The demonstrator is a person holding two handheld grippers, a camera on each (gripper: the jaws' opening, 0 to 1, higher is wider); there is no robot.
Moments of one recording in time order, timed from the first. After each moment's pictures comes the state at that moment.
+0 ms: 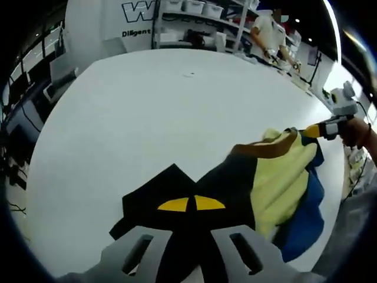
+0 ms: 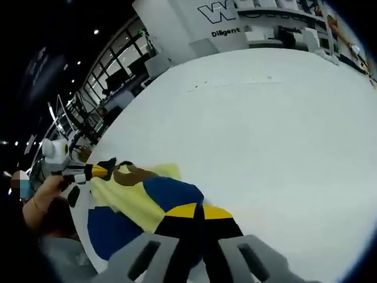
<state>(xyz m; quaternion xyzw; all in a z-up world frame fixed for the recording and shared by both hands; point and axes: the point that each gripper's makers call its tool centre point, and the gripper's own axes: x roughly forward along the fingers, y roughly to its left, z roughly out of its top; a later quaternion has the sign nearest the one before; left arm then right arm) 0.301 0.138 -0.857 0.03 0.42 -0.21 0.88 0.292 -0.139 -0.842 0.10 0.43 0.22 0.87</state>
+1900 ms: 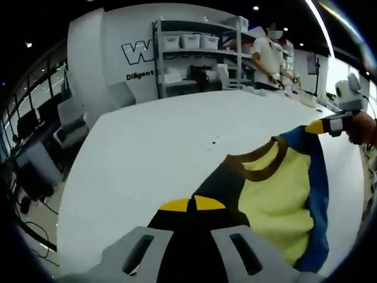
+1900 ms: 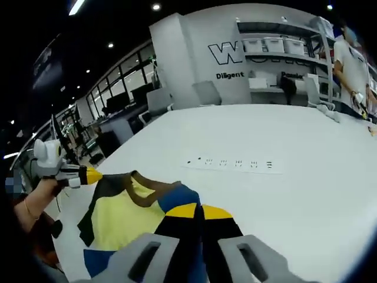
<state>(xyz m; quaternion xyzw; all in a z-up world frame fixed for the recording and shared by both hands) 0.457 0.126 -0.779 0.08 0.29 -0.19 0.94 0.436 -0.140 -0.763 0.05 0.30 0.18 0.94</state>
